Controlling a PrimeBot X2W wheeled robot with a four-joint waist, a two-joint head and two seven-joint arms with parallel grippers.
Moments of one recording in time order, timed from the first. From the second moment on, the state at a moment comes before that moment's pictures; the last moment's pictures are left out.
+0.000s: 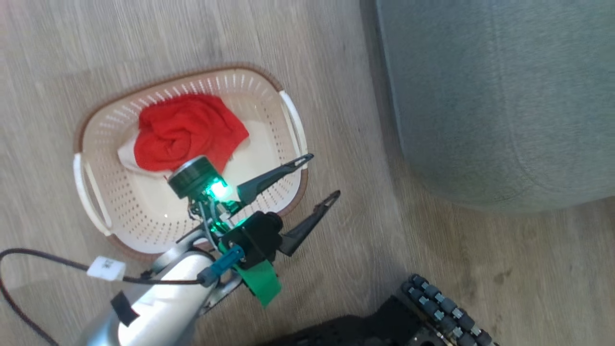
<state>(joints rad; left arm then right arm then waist) -0.47 0.34 -0.75 0.05 -0.09 -0.13 -0.26 -1.14 -0.47 -0.18 1.12 0.23 0.13 -0.25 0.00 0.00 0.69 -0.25</state>
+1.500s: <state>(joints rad) -0.17 0.06 -0.28 0.13 -0.17 -0.02 -0.26 -0.24 -0.37 0.18 0.07 0.53 0.13 -0.25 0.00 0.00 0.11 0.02</state>
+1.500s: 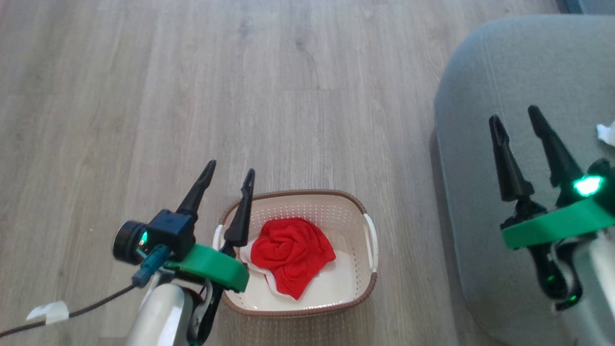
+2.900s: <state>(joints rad) -0.04 0.05 -0.26 0.17 -0.18 0.13 -0.26 -0.03 -0.13 0.04 0.13 0.27 0.13 -0.25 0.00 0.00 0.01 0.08</state>
